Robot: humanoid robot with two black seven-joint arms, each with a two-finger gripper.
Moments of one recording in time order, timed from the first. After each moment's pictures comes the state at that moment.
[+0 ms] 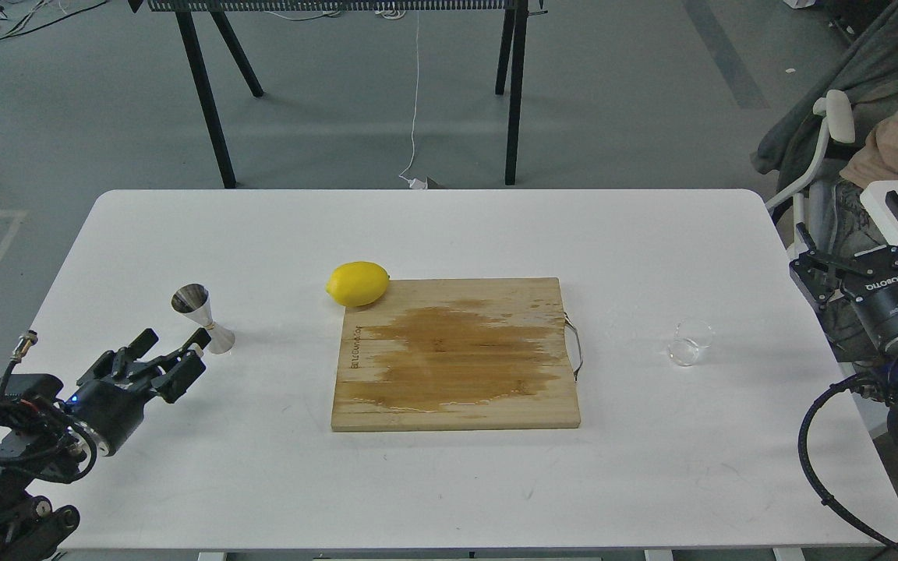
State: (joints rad) left arm -0.18 0.52 -0.78 -0.84 1.73 0.45 -0.49; right arm 0.16 -0.47 1.41 1.01 0.28 0.49 -0.08
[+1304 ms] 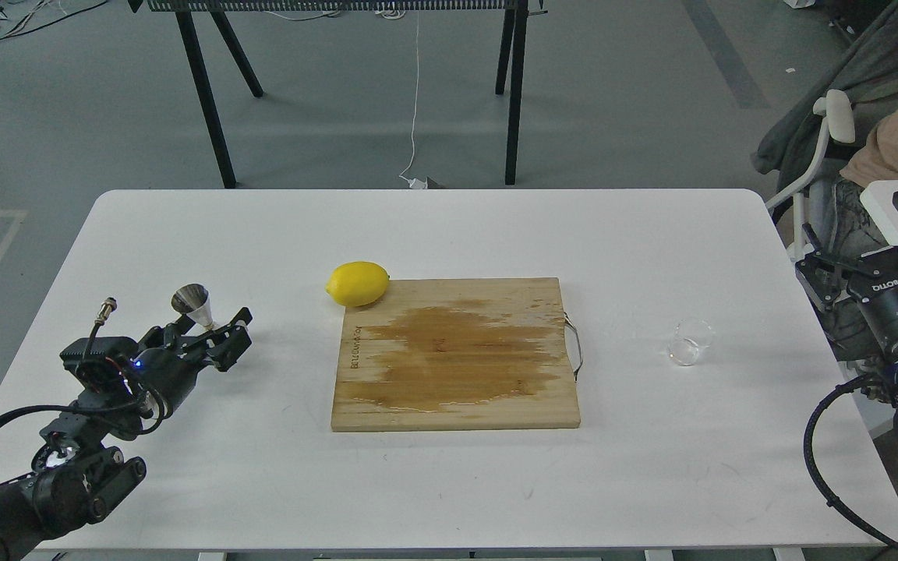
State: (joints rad) left arm -0.45 0.27 -0.62 -0.38 1.73 0.45 -0.49; right arm 0.15 -0.48 1.42 1.01 0.28 0.49 -0.08
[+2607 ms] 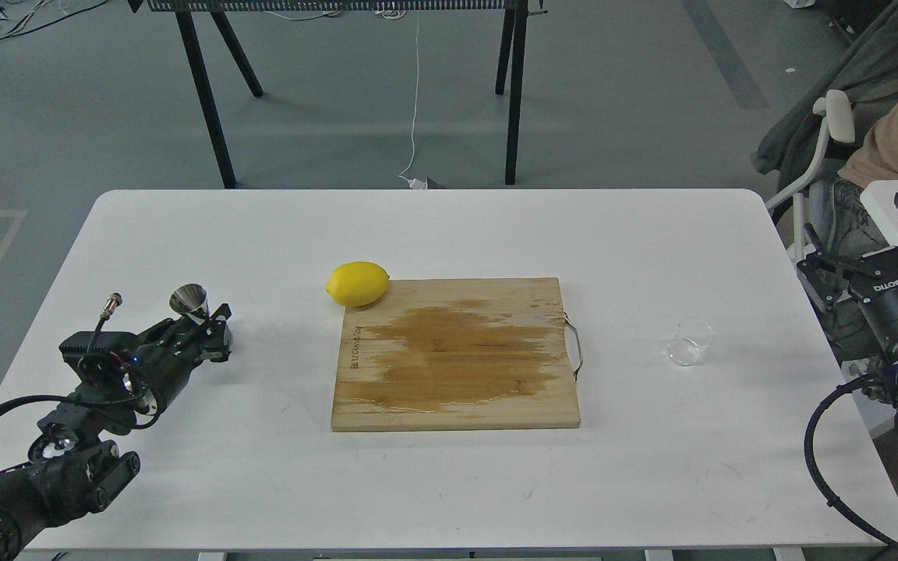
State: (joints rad) left arm -0.49 0.26 -0.58 -0.29 1.73 0.46 -0.49; right arm 0.15 -0.48 1.42 1.01 0.28 0.49 -0.08
